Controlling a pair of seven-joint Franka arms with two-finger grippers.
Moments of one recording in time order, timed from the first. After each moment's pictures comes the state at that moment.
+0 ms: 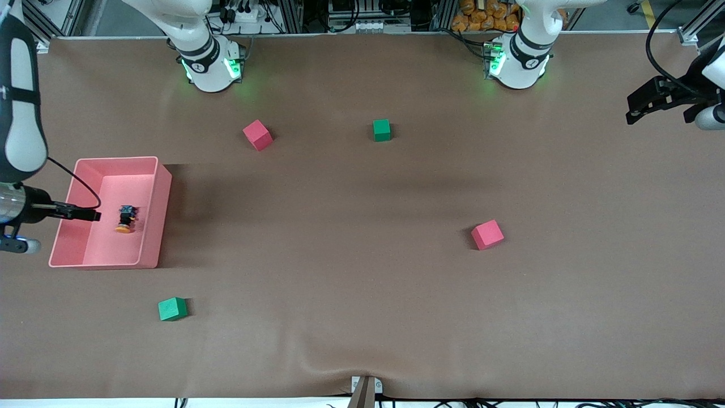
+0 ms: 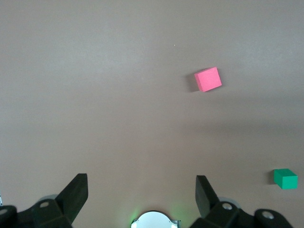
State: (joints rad) left arm 0.01 -0.02 -0.10 -1.45 0.05 1.37 -0.07; right arm -0.25 0.34 -0.02 -1.74 0.01 1.93 -0.13
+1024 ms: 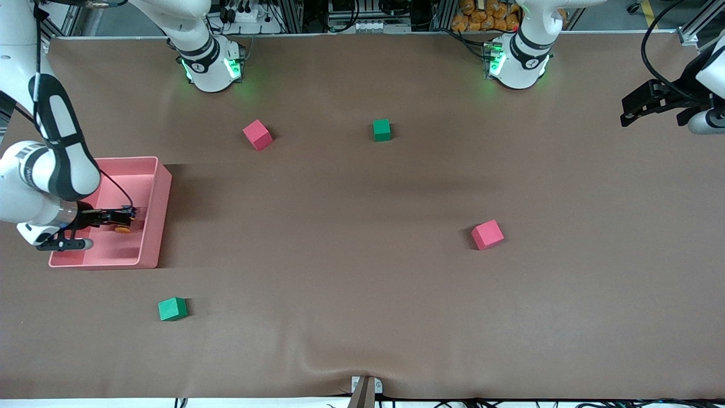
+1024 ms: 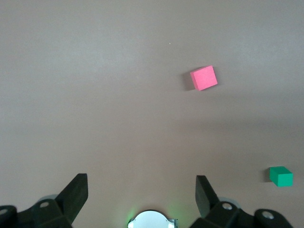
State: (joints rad) left arm 0.01 -0.01 -0.10 -1.45 0.03 1.37 -0.07; right arm -0.33 0.51 -0.02 -1.94 0.01 2.32 -0.38
